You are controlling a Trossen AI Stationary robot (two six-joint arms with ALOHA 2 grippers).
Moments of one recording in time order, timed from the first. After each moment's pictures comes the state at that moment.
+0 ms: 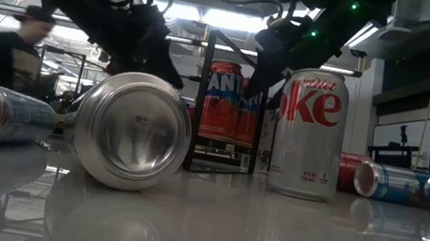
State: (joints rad) left arm 0.10 1.31 0.51 0.29 -0.45 -0.30; right arm -0.03 1.60 1.07 -0.34 0.40 0.49
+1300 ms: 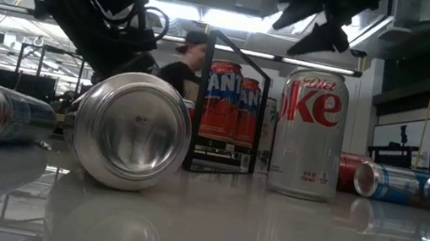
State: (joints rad) left arm 0.12 1.34 0.51 0.11 -0.47 -0.32; right arm -0.03 1.29 1.07 -0.40 0.32 0.44
